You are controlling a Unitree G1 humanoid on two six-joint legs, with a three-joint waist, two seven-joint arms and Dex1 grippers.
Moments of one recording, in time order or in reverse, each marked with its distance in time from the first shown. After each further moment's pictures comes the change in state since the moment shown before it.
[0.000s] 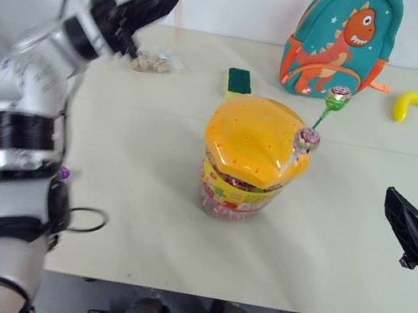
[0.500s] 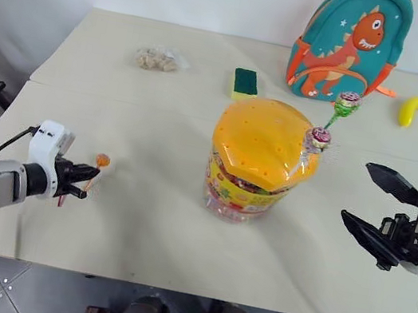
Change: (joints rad) left arm 0.745 0.073 0.158 -0.665 0.029 0.640 0.365; right arm -0.109 -0.115 0.139 0.224 -0.079 0.020 0.290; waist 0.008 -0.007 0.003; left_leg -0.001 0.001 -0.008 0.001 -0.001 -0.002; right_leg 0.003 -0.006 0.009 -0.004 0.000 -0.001
